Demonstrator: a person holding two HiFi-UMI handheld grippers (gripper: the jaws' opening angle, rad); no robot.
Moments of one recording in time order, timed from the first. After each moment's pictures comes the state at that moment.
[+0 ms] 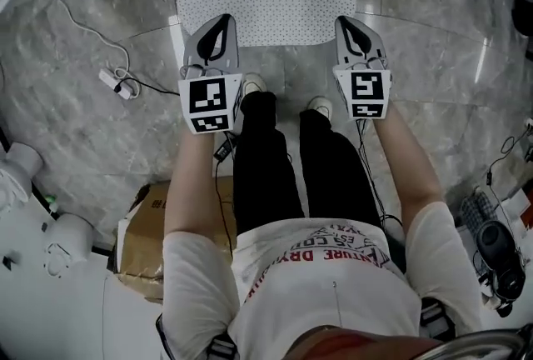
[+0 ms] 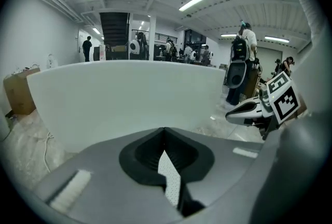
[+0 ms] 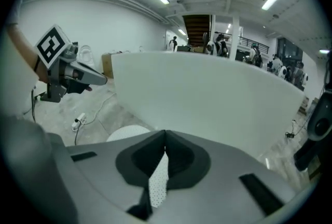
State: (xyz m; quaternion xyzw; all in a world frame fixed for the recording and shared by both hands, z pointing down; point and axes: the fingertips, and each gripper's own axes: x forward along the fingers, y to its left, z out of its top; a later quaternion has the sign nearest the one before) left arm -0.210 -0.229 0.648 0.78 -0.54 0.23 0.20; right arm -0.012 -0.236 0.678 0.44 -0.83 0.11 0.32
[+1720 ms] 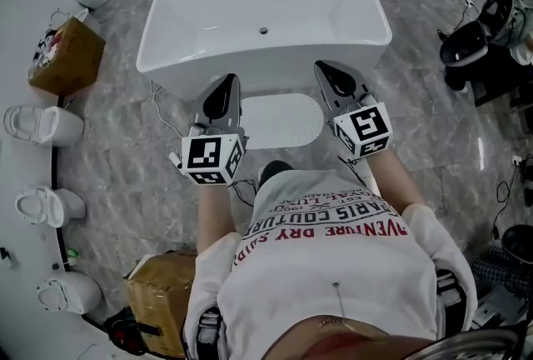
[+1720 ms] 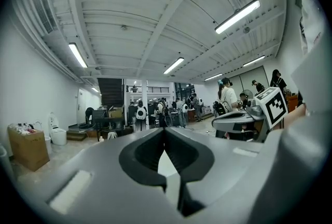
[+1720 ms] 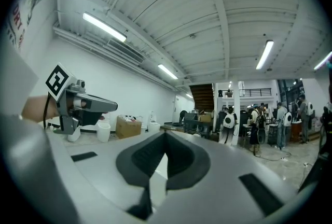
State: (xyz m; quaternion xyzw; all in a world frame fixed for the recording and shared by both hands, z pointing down) left arm -0.108 -0.053 -0.006 0.82 -0.56 0.04 -0.03; right arm 0.047 -0.083 0.014 0.40 -0.91 -0.07 0.04
